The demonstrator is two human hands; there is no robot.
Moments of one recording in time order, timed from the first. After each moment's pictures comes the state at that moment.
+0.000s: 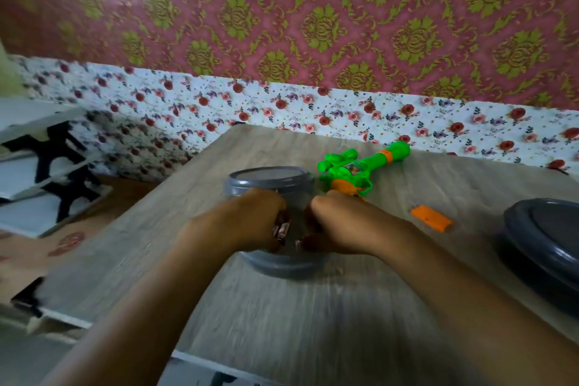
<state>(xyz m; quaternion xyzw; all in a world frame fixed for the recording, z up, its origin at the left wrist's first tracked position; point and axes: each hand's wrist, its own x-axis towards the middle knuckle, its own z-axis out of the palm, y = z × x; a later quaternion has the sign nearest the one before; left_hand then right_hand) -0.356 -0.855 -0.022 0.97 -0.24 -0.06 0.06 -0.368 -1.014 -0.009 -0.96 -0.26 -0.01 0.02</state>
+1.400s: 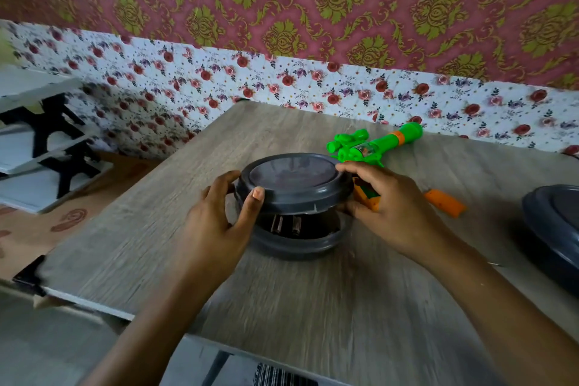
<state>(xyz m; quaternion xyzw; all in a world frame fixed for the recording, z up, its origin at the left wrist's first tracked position) -0.394 -0.822 -0.081 0.88 -0.02 0.17 0.45 -0.377 -1.054 -0.037 -0.93 -0.19 -0.17 0.28</state>
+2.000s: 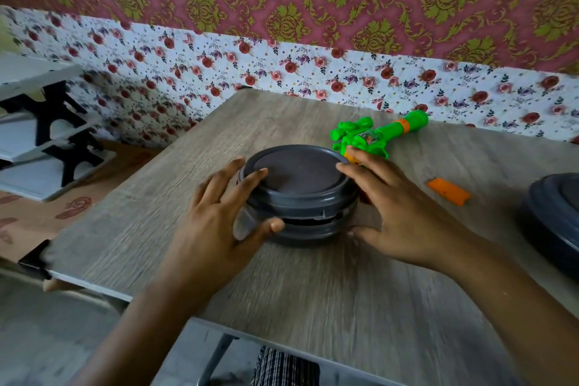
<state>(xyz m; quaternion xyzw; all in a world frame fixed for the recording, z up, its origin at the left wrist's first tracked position) -0.407 -0.807 -0.088 0.94 -0.16 0.19 0.23 -0.392 -1.063 -0.042 -0.95 -0.27 -0.10 0.10</state>
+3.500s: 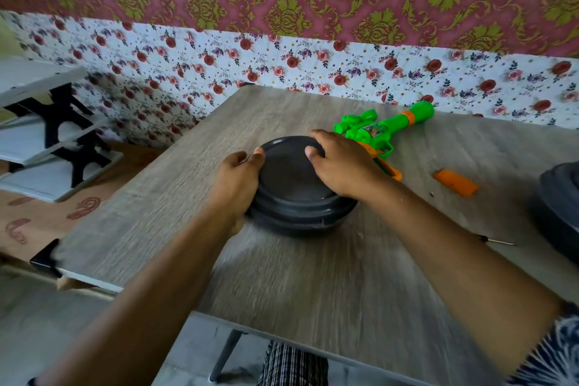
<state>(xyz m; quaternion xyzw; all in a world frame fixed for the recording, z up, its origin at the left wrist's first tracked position) -0.338 -0.837 -0.072 0.71 0.15 0.01 0.69 -0.316 -0.995 -0.043 -0.97 -0.12 -0.08 0.20</state>
